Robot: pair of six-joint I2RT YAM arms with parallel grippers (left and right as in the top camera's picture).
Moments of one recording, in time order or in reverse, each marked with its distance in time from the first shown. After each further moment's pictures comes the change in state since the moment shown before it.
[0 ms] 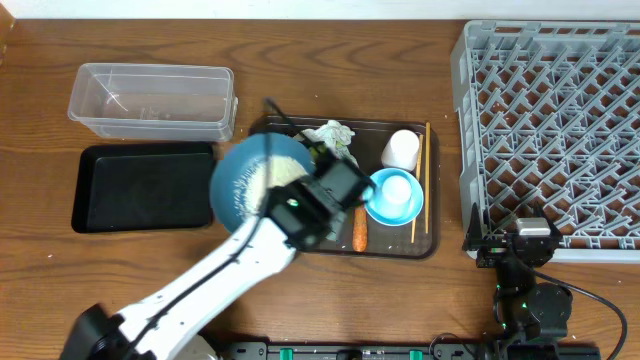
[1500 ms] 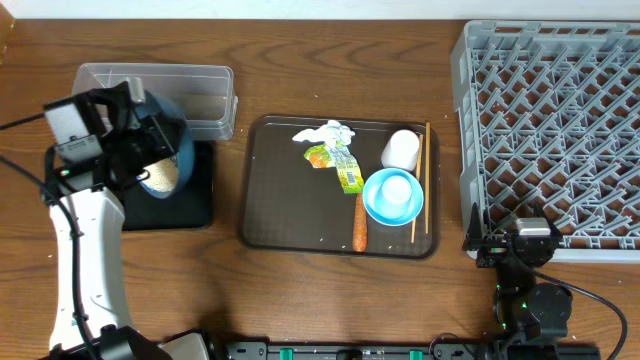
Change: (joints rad) left arm 1.149 -0.047 0.000 0.320 0.933 0.150; right arm 0.000 0.000 0.000 0.000 0.000 0.000
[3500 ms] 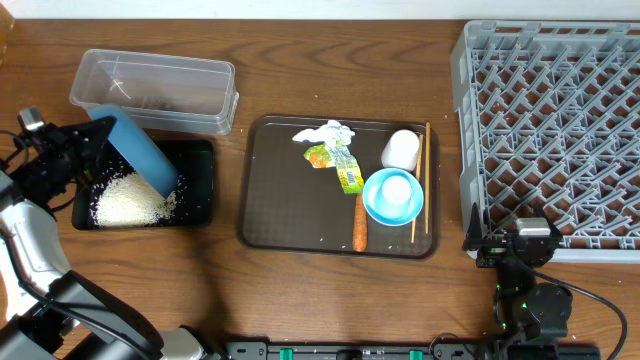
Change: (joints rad) left arm 0.422 0.177 0.000 0.217 0.643 -0.591; right arm 0.000 0.000 0.000 0.000 0.000 0.000
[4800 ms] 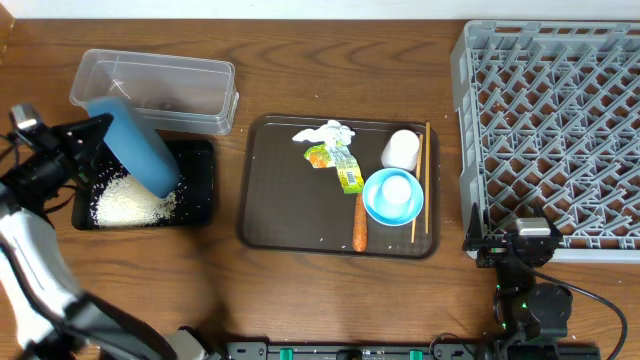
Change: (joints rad) left arm 0.008 -0.103 0.000 -0.003 0.134 -0.003; right arm 0.000 0.000 0.000 0.000 0.000 0.000
